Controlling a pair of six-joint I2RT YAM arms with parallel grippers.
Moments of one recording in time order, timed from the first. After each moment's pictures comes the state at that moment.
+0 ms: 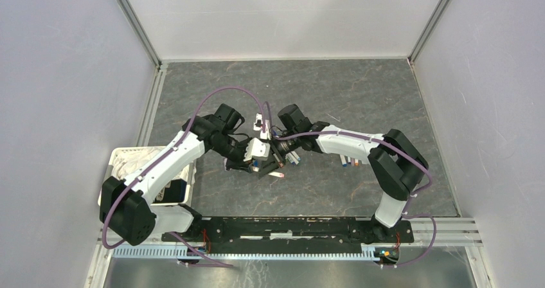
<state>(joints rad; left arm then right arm) -0.54 1.28 1.05 -1.02 0.66 1.09 0.79 1.74 1.10 -0.13 -0.98 0.16</state>
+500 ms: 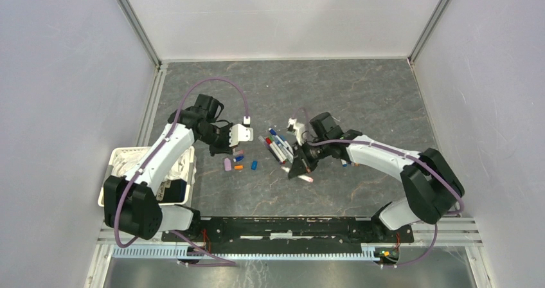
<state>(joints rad) -0.29 1.32 1.06 -1.00 0.51 1.19 0.66 1.50 0.83 -0.28 -0.78 0.12</state>
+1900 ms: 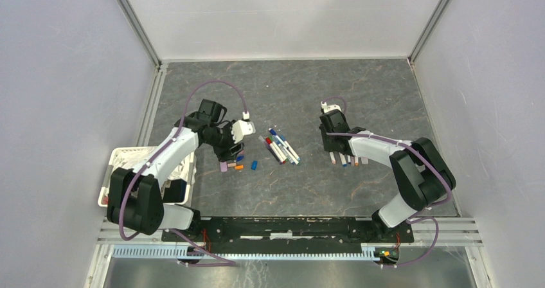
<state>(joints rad) -0.29 1.35 0.99 -0.77 0.46 0.90 0.51 1.59 0.79 -0.18 0.27 0.26</state>
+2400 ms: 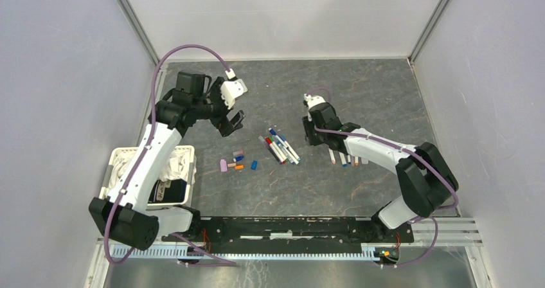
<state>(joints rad) -0.29 1.25 1.30 -0.80 0.47 0.65 0.62 1.54 0.91 -0.18 0.15 0.25</state>
